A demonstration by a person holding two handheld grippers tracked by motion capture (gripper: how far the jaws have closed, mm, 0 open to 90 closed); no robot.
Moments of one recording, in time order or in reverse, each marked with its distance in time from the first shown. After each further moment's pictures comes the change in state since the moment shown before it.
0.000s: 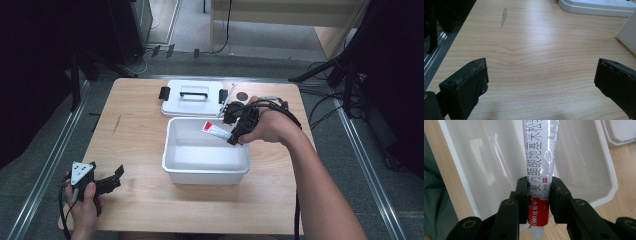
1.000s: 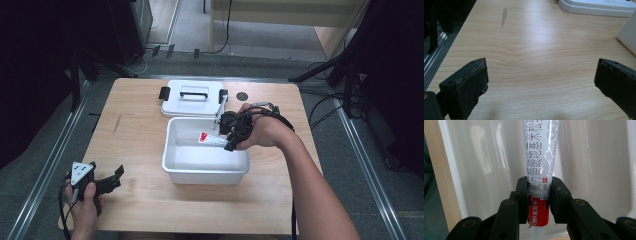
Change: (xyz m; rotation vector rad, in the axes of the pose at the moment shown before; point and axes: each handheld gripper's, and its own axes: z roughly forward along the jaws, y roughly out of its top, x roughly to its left) left arm 0.000 0.000 0.000 -0.001 0.000 -0.001; right arm 0.006 0.002 0.025 0.026 0.007 -0.173
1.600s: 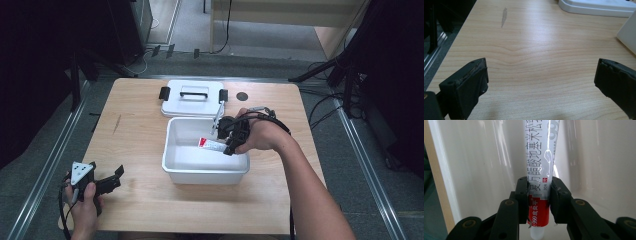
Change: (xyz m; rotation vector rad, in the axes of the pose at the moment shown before) left arm 0.000 0.000 0.000 -0.001 0.000 -0.001; right arm 0.002 0.000 0.018 0.022 0.025 -0.006
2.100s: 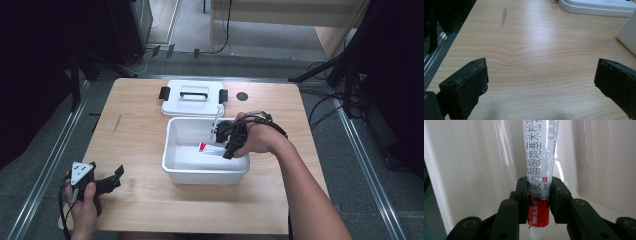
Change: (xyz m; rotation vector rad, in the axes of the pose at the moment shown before) left arm 0.000 0.000 0.000 0.001 0.000 -0.001; right arm 0.002 0.000 0.015 0.039 0.019 0.005
